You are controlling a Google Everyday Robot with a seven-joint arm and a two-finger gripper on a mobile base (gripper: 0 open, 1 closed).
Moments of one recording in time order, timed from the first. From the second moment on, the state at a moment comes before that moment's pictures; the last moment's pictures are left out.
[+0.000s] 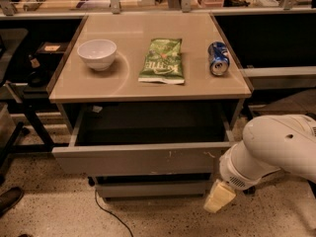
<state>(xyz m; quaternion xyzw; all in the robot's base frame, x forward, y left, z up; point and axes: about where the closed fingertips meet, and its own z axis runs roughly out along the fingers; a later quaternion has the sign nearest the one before) 0.403 -0.169 0.664 -0.51 0.85 0.06 0.12</state>
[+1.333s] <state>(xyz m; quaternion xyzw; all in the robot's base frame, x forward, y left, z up) 0.460 -0.151 0.656 -0.52 0.84 0.03 0.15</state>
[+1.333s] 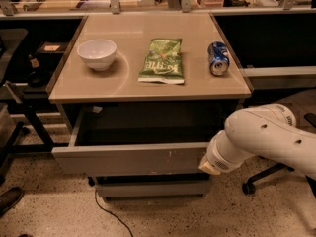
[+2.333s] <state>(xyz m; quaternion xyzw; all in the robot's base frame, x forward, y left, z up) 0.502 -0.145 0.653 -0.54 0.83 0.01 0.17</state>
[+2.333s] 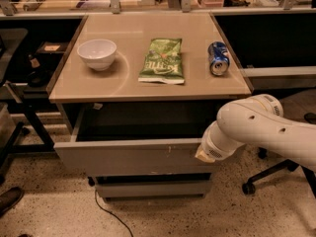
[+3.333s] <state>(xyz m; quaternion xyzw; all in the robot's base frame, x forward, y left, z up) 0.510 -0.146 0.654 -0.54 0.82 0.01 0.18</state>
